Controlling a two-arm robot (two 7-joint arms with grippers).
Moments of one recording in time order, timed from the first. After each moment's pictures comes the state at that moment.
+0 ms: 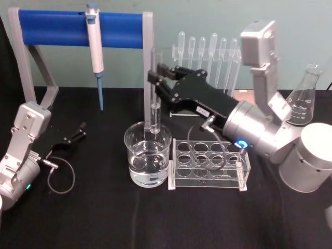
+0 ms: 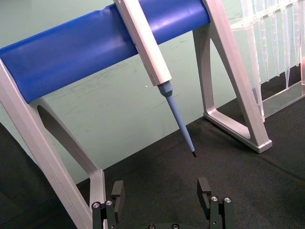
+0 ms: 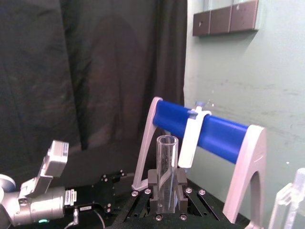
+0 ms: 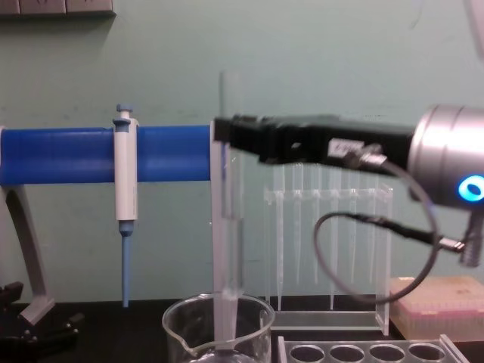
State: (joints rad) left arm -0.20 0.60 0.45 -1.41 -0.25 -0.12 0.03; right arm 0.35 0.37 -0.48 -1.73 0.45 0.15 0.39
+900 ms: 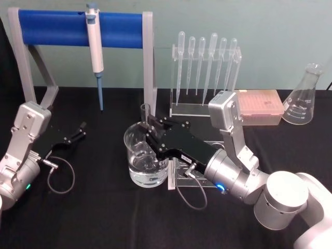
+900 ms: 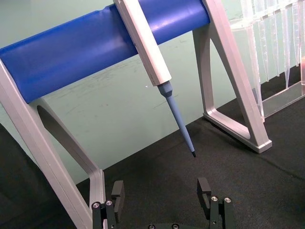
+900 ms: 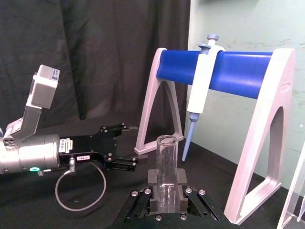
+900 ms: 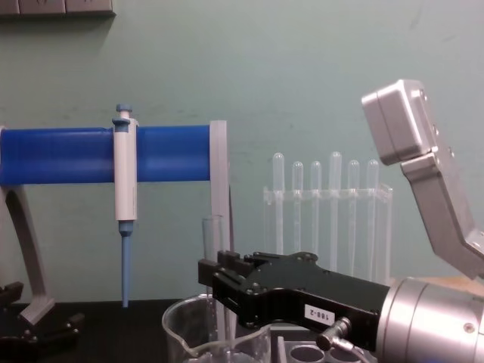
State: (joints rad) left arm -0.20 0.60 0.45 -1.41 -0.25 -0.12 0.03; right arm 0.28 0.28 -0.53 -1.48 0.33 -0.07 0.43
